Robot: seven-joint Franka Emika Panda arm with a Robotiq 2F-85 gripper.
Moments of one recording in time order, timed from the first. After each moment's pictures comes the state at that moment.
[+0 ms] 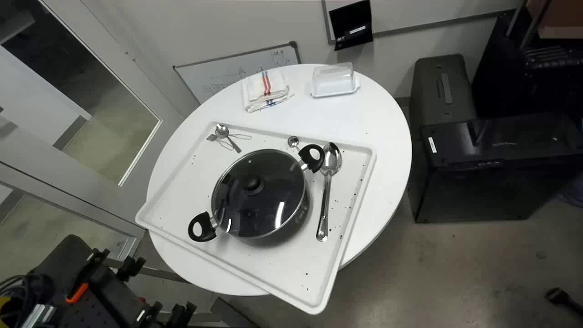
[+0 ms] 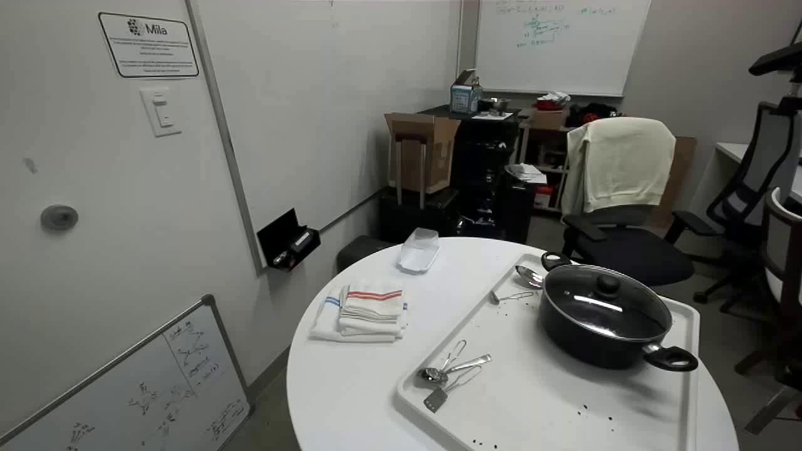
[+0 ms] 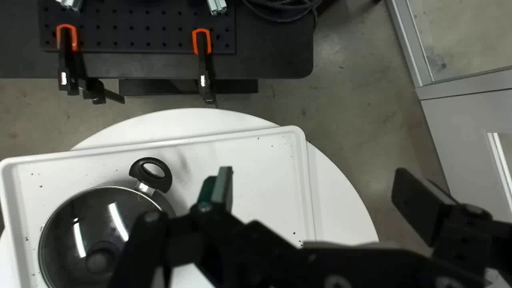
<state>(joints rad) 0.15 -0.49 0.16 -2.41 0.24 1.68 0.23</state>
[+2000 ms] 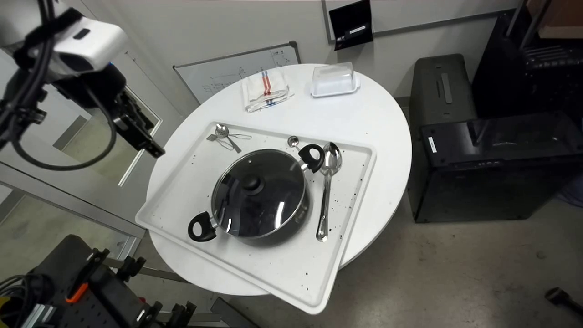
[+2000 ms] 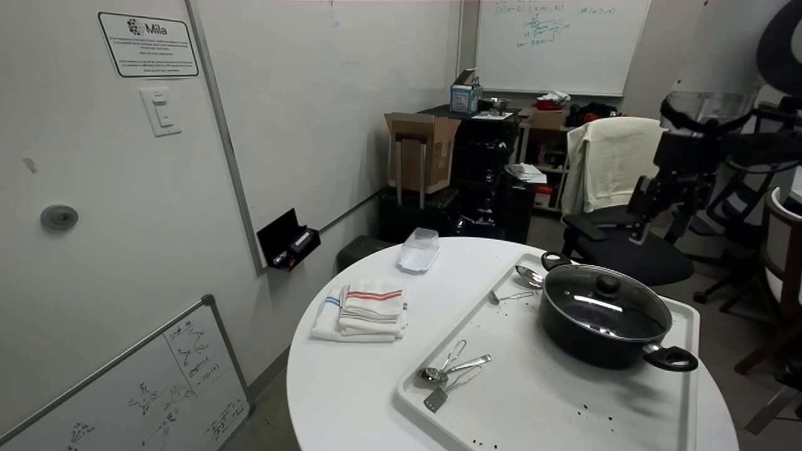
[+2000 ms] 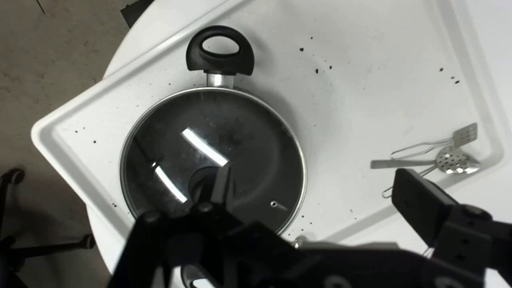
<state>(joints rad) -0.06 -0.03 0.05 -2.53 0.07 2.50 0.38</state>
